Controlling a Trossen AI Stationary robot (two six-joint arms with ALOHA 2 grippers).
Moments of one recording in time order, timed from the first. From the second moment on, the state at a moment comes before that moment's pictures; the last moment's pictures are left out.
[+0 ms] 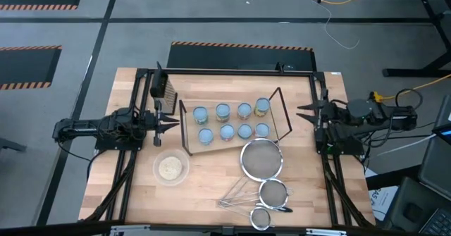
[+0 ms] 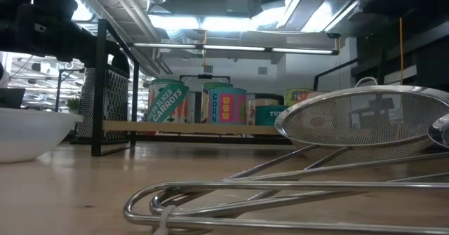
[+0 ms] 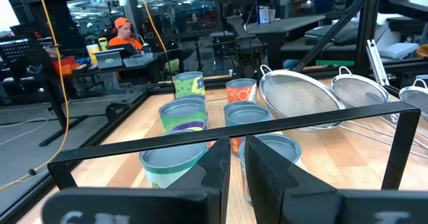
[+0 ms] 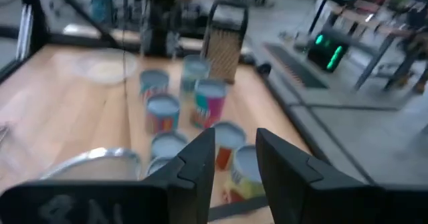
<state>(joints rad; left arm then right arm) 0.07 0.00 0.01 0.02 -0.04 0.11 0.19 0.27 0.60 -0.58 0.40 -0.09</state>
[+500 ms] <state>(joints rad) 0.07 0.00 0.01 0.02 -0.04 0.11 0.19 0.20 0.48 -0.38 0.33 -0.11</state>
